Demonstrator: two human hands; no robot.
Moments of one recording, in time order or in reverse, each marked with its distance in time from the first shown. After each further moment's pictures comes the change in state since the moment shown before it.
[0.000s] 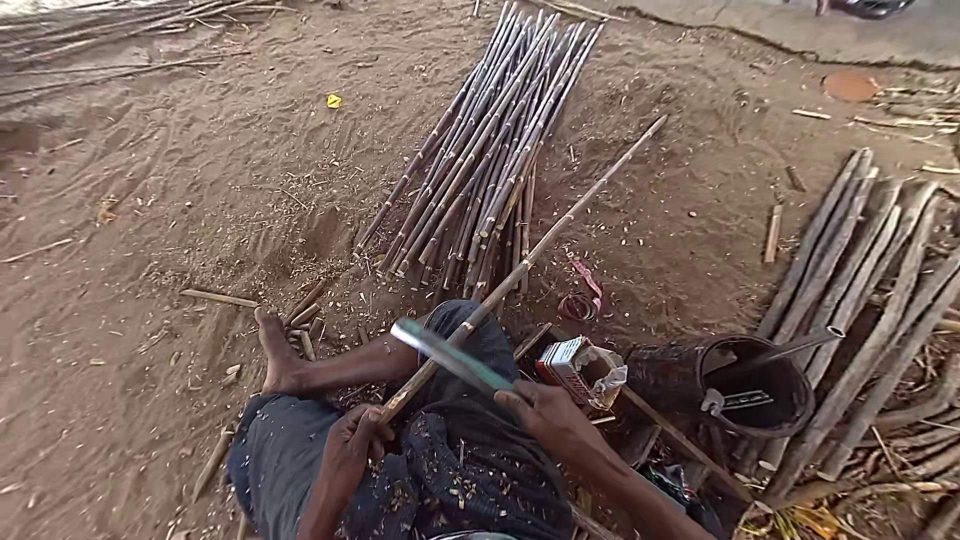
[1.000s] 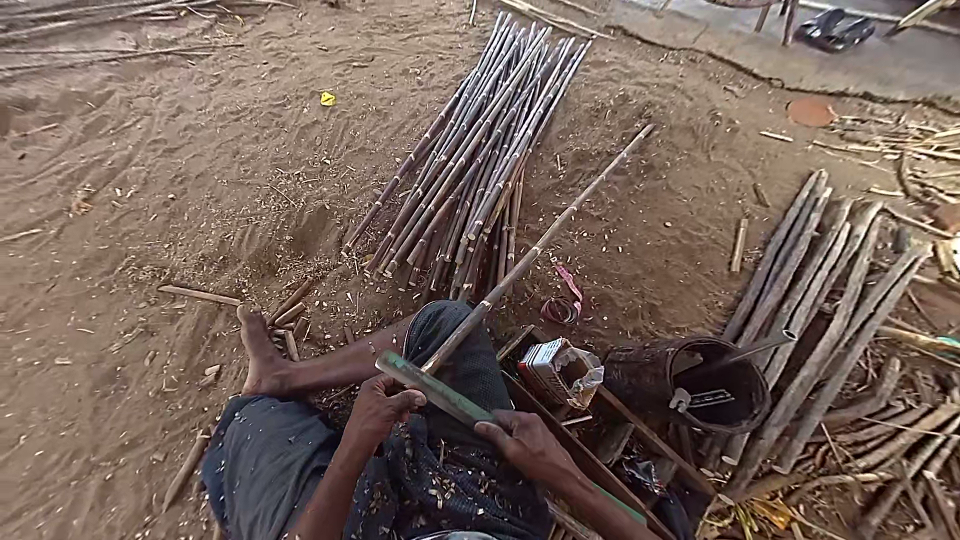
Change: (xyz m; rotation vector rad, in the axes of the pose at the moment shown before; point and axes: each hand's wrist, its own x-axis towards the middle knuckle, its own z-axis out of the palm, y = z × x) left_hand 0.061 0.011 0.062 -0.107 -0.096 -0.133; right_hand -0.014 0.050 0.041 0.116 0.011 0.025
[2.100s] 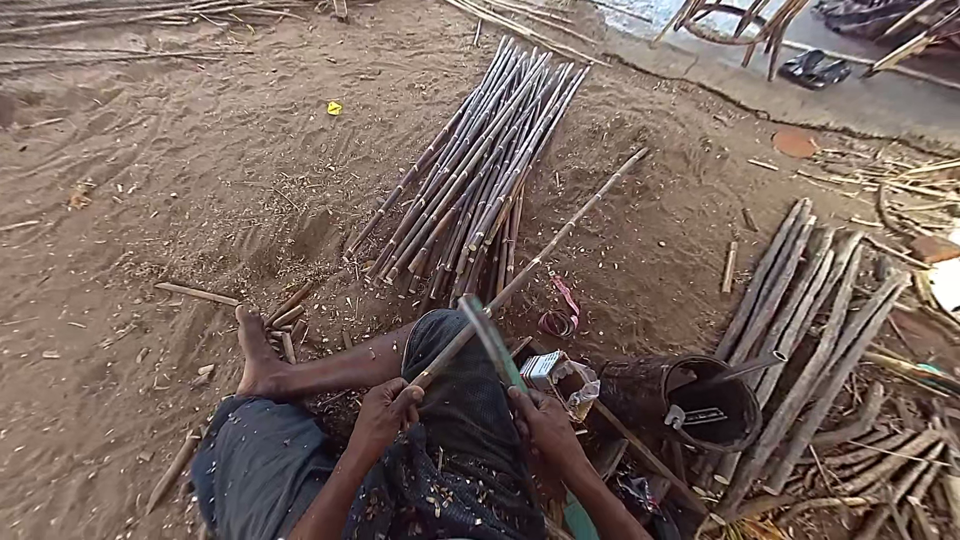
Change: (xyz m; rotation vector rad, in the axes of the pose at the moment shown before) left_hand 0.006 -0.009 0.003 0.202 -0.069 0.133; right_hand 0.018 0.015 -0.022 0.231 0.116 0.156
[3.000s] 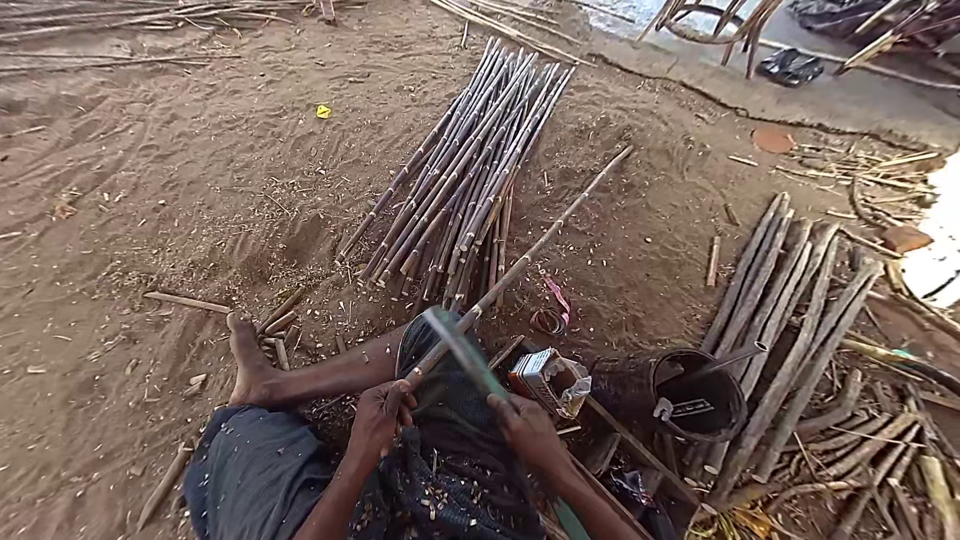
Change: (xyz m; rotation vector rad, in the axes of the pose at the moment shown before) left_hand -0.002 0.005 0.007 -0.021 0.088 -0.019; right_hand -0.012 -0.017 0.013 -0.046 -0.011 0.024
